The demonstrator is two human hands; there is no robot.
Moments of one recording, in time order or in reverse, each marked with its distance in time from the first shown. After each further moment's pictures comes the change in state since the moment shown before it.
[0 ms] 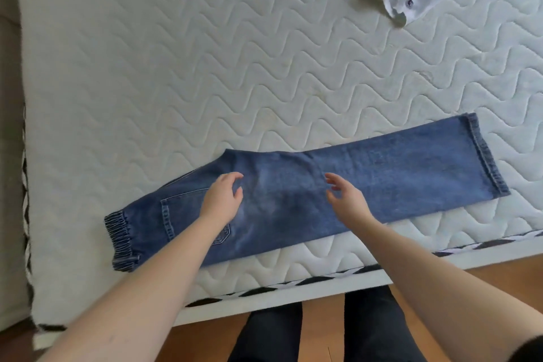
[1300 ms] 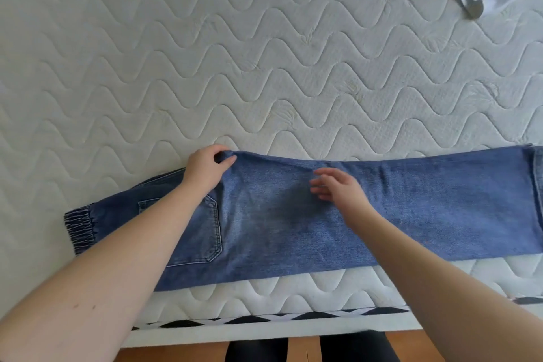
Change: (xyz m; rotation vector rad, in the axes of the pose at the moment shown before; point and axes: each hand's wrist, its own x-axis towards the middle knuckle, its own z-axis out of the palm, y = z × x) left_hand 0.119 -0.057 0.004 -0.195 0.093 -0.140; right_hand 0.095 -0.032 0.043 0.420 -0.132 0.204
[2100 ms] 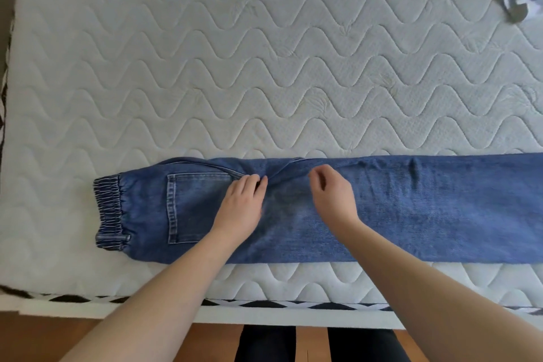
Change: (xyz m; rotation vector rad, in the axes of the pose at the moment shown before) left_hand -0.113 -0.040 0.042 0.693 0.085 0.509; right_hand -0.038 0.022 0.077 -0.588 0.132 -0.370
